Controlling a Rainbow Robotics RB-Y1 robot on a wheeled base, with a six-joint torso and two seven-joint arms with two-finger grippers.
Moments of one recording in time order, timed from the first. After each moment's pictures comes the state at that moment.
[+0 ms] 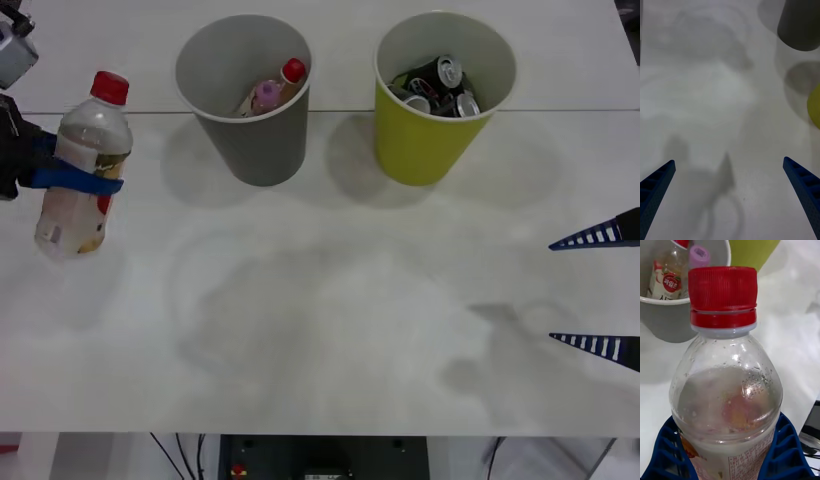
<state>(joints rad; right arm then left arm) 0.26 -1.13 -0.26 -2.01 1.31 -1.13 -0.09 -0.37 1.29 0.03 -1.87 -1.35 -1.27 1.11</state>
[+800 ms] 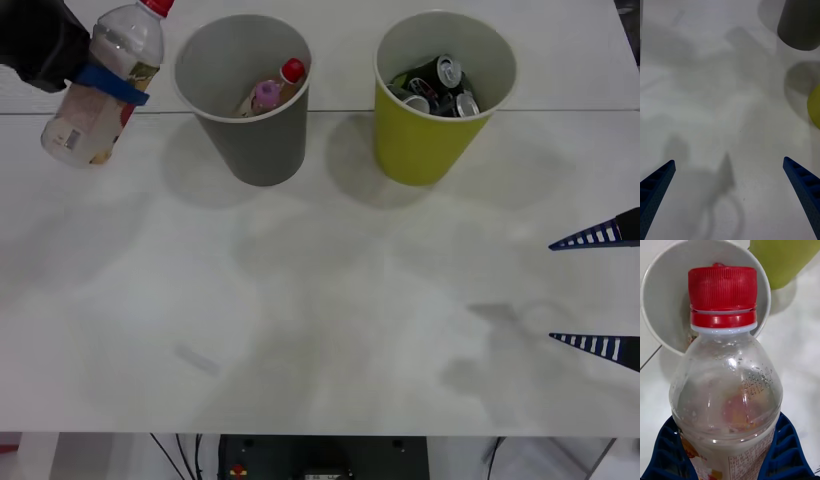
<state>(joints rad) 0.26 -1.13 -0.26 -2.01 1.31 -1.13 -0.09 -1.07 1.29 -0.50 -1.70 -1.54 -1.33 1.31</state>
